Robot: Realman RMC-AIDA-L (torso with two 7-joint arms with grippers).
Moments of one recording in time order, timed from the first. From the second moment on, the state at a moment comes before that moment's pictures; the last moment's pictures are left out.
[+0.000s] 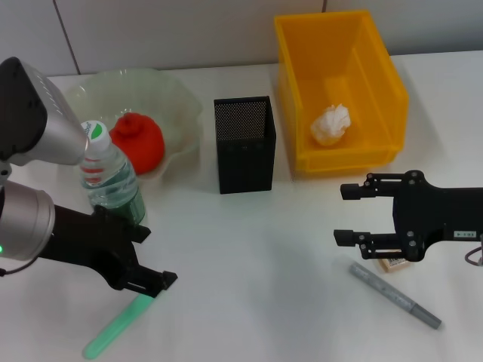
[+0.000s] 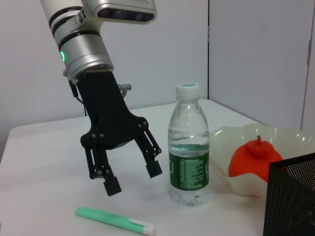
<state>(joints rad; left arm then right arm) -0.36 -2.07 1.44 1.53 2.32 1.56 -2.24 0.31 2.08 -0.85 -0.95 -1.89 -1.68 1.26</state>
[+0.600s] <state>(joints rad) -0.36 -2.07 1.57 1.64 2.42 1.54 -2.39 0.32 2.08 -0.84 -0.92 -1.89 -1.67 1.23</state>
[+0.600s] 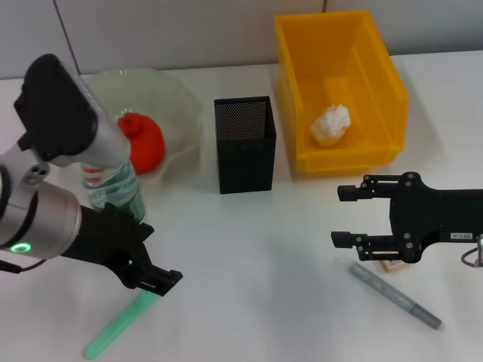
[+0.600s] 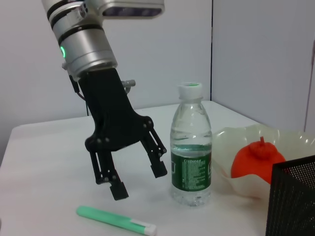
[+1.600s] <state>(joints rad) -0.46 -2.08 1.78 1.66 2.65 1.58 -2.64 0.34 2.08 -0.84 -0.87 -1.89 -1.65 1.20</state>
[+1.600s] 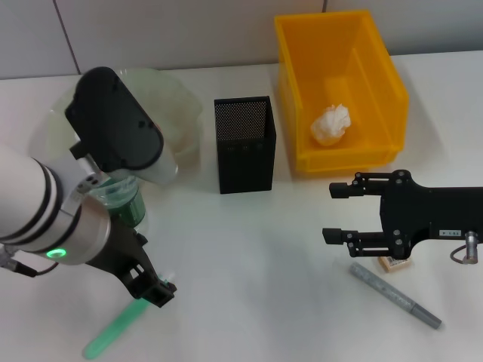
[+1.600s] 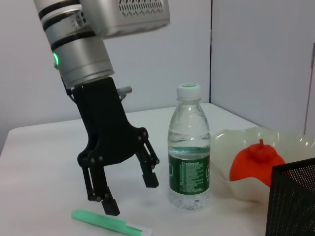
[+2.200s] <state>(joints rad) -0.47 -2.08 1.85 1.64 2.66 1.57 -2.66 0.34 2.08 -0.84 -0.87 -1.89 -1.65 1.20</state>
